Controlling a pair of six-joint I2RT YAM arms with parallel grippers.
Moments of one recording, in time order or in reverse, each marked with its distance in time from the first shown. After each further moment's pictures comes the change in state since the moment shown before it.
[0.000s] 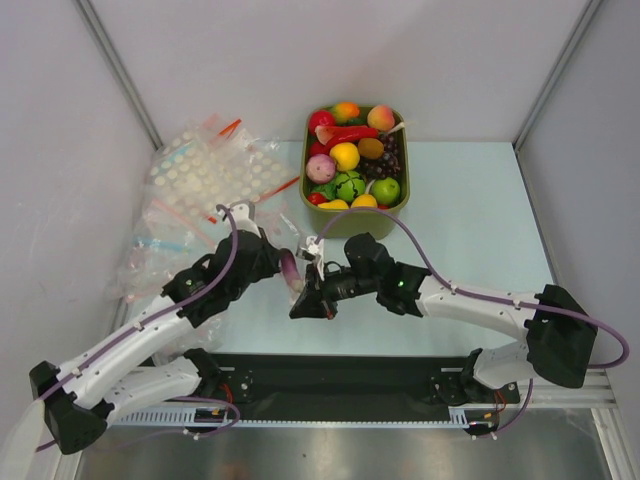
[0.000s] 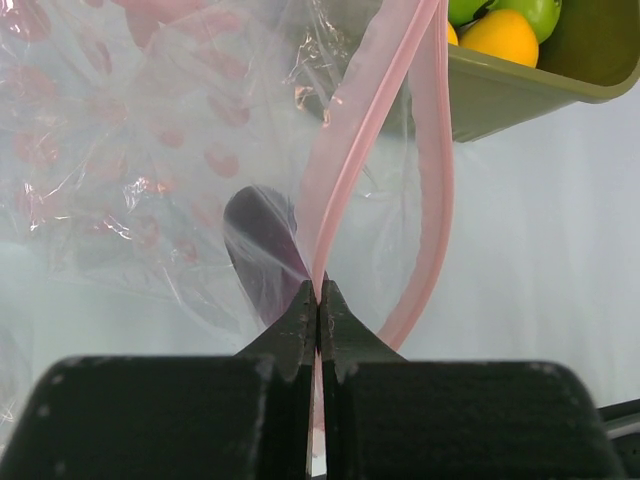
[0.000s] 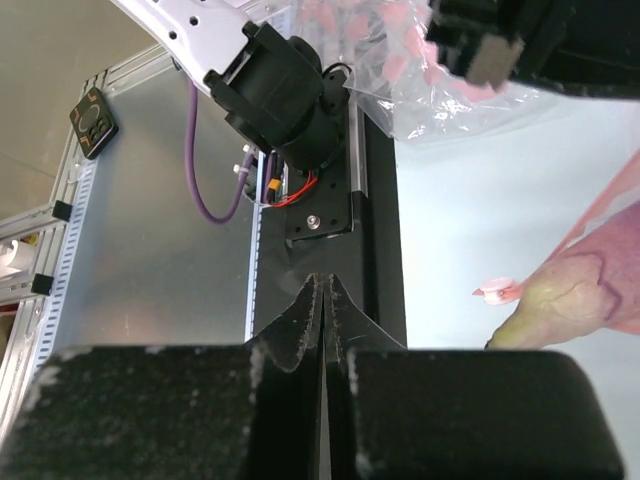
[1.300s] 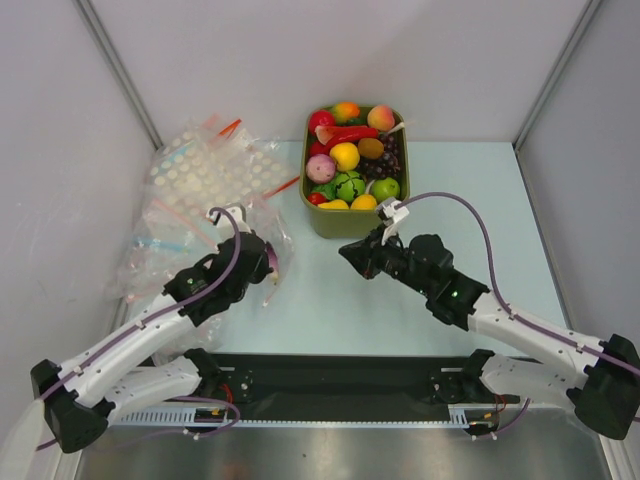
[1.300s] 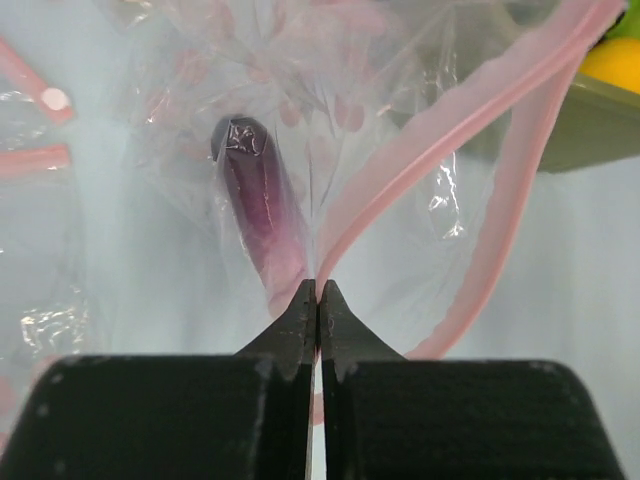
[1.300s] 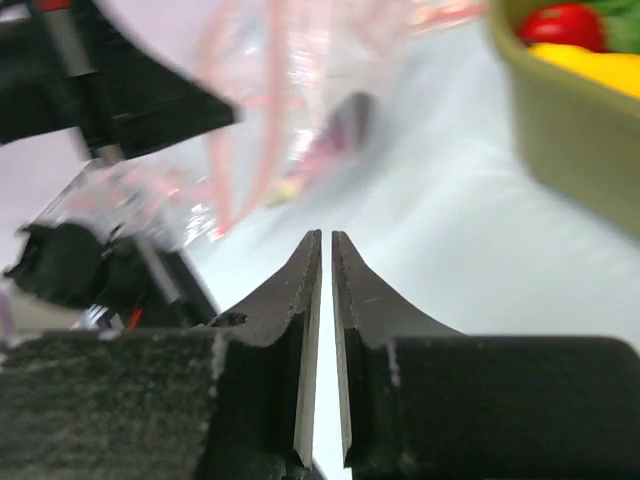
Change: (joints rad) left arm 0.002 0.005 -0.005 -0.091 -0.143 -0.036; right arm -0.178 -0.360 -0.214 0.075 0.569 0.128
